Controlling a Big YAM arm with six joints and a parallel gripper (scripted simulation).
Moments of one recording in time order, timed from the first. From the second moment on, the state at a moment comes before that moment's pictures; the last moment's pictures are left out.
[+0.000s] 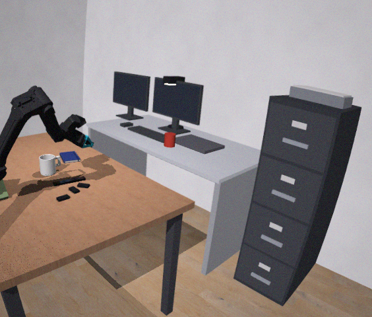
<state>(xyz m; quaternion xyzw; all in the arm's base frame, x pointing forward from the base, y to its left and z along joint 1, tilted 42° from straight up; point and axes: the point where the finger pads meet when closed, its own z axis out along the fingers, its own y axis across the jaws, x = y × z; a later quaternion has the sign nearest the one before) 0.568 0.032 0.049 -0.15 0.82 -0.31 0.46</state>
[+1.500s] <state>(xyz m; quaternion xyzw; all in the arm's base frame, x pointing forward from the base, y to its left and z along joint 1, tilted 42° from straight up) 0.566 0.003 0.043 -0.21 0.71 -0.31 0.60</state>
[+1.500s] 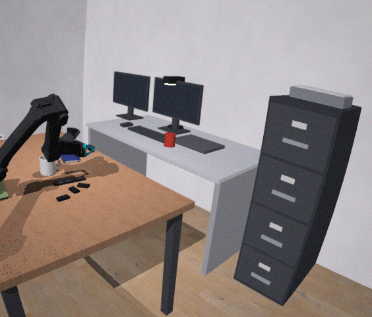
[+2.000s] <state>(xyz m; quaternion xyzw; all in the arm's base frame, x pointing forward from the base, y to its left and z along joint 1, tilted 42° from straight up) 0.562 0.002 0.041 -0.21 0.71 -0.31 0.59</state>
